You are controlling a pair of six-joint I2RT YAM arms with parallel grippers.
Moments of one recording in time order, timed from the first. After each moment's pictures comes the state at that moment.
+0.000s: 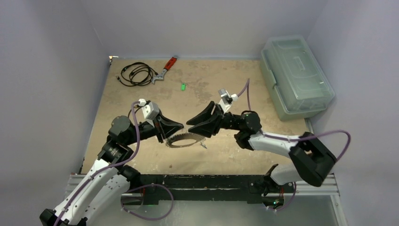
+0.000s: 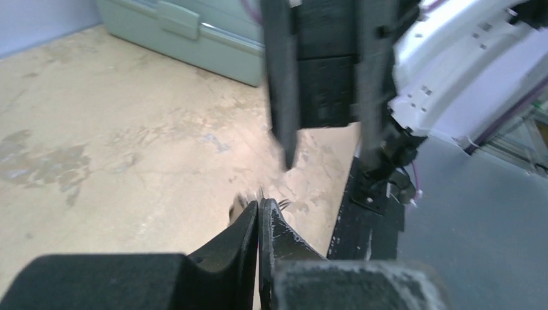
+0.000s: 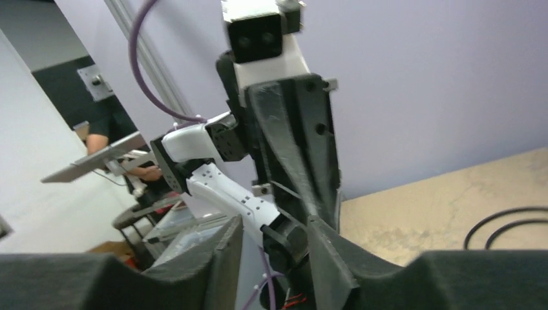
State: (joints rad) left arm -0.50 0.59 0.57 0.06 0.69 -0.31; right arm 0.79 1.44 0.60 1.44 -0.75 0.93
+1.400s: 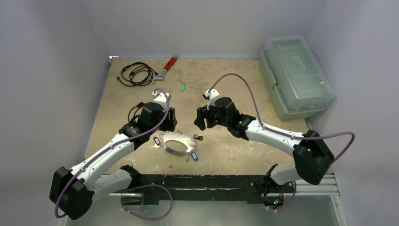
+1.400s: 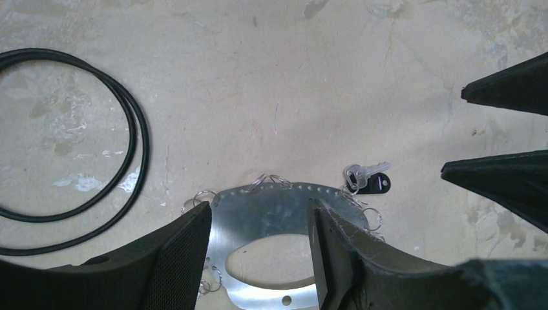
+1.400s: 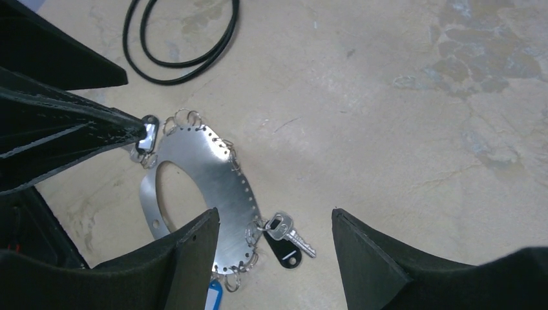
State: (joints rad) left arm -0.56 0.99 0.67 -0.31 -0.11 -0.32; right arm 0.80 1.41 0.86 0.04 -0.04 0.30
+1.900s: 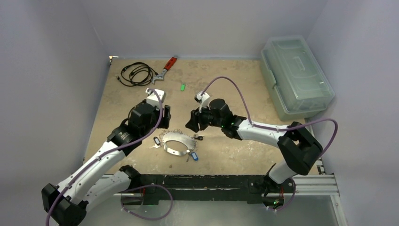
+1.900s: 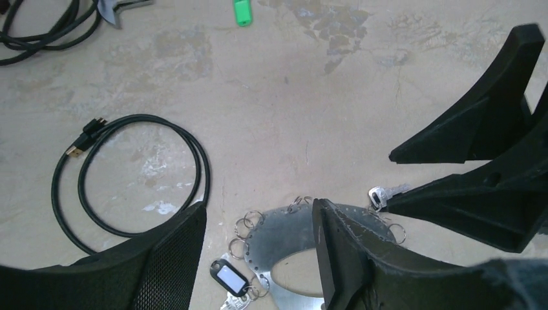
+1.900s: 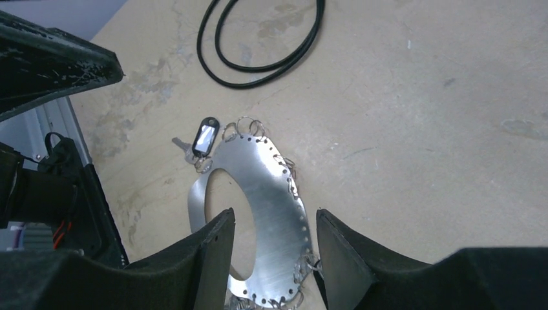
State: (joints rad) left arm -0.60 0.87 0.75 -0.37 -0.24 -0.18; right arm 0.82 1.54 0.85 0.25 -0.25 0.31
